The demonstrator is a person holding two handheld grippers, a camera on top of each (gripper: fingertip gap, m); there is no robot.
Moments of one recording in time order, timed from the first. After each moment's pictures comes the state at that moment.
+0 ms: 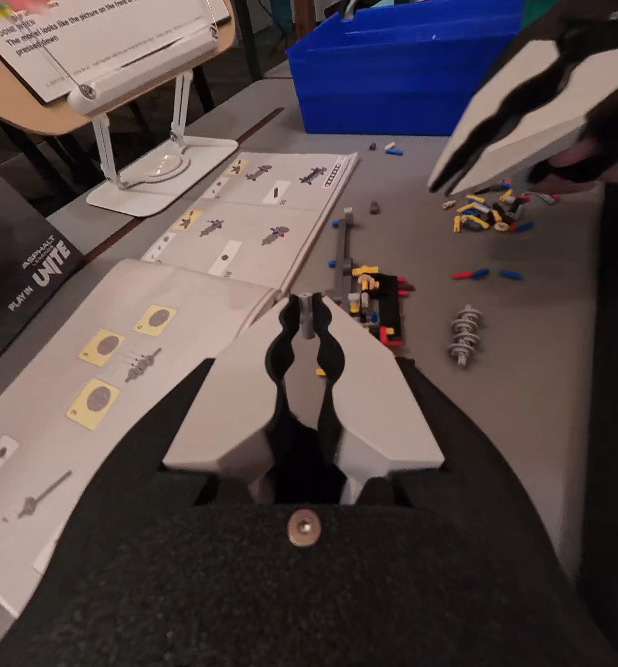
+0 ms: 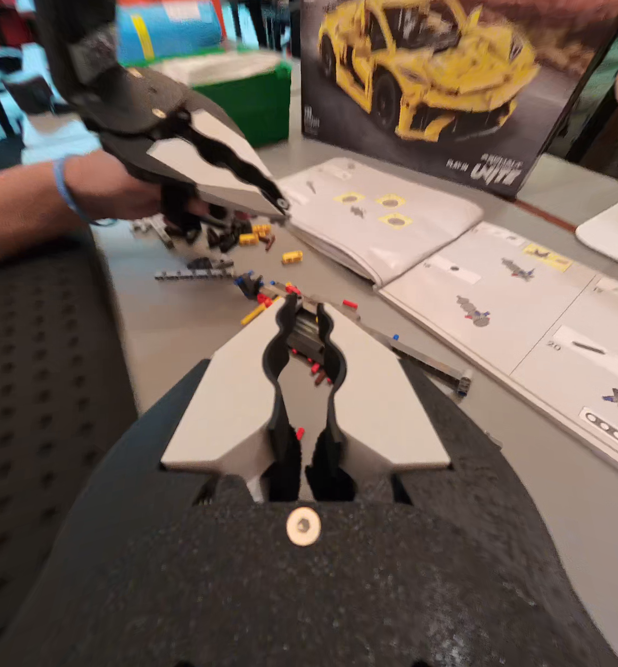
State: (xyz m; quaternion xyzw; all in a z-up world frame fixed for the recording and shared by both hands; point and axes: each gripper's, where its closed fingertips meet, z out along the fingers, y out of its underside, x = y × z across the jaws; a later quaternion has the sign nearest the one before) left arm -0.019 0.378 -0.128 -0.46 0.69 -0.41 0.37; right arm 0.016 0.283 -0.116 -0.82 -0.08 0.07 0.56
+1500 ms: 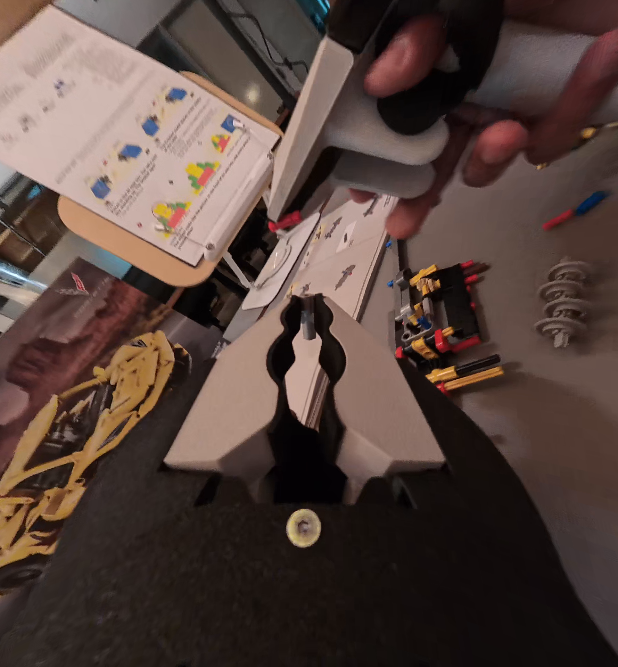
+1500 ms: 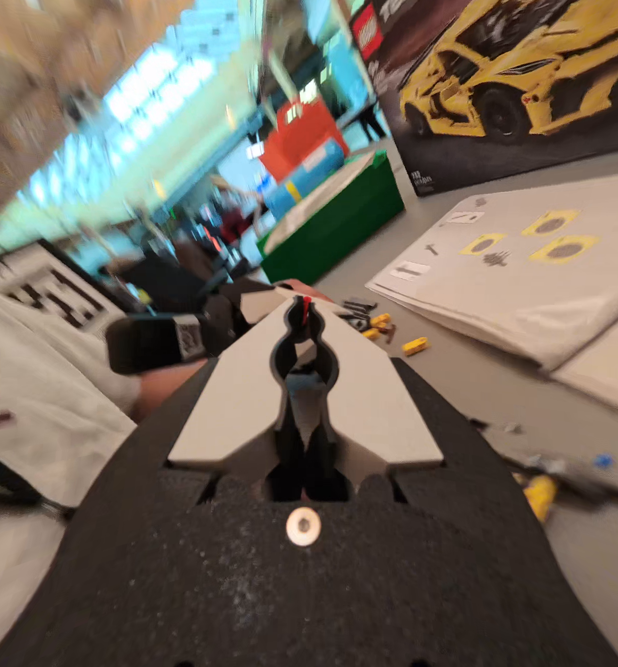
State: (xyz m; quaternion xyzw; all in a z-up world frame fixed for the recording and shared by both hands) left arm -0.017 0.364 -0.112 -0.28 0.69 -0.25 0.62; right arm -0.023 0.348 -0.074 -0.71 0.04 0.39 0.58
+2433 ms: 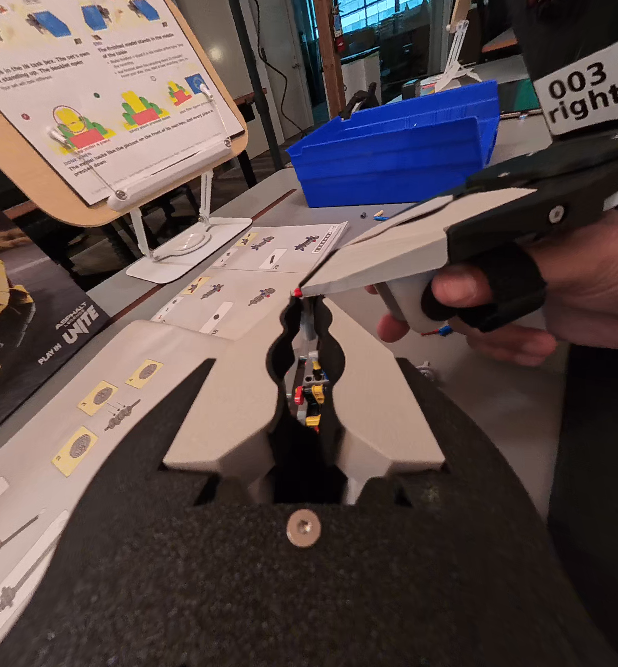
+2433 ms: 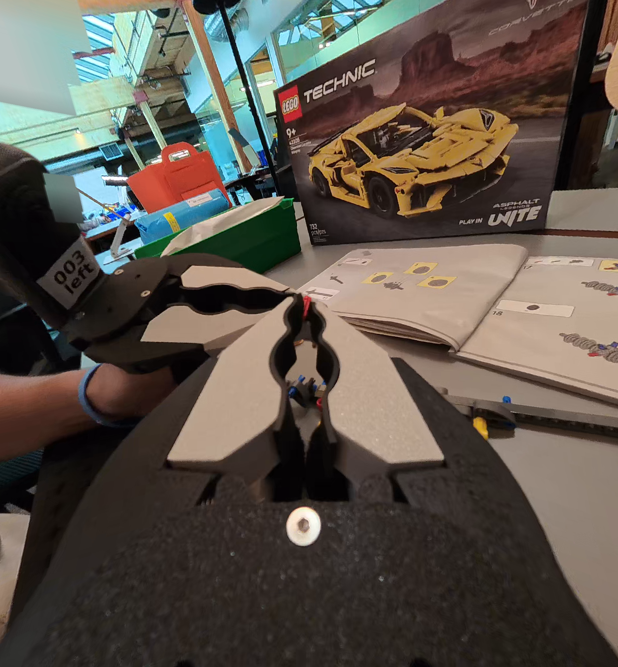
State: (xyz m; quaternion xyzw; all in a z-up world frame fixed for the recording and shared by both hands) left arm -0.018 0.323 -0.109 -0.42 0.64 -0.43 0.47; right arm -0.030 0.332 -0.096 -0.71 0.06 0.14 0.68
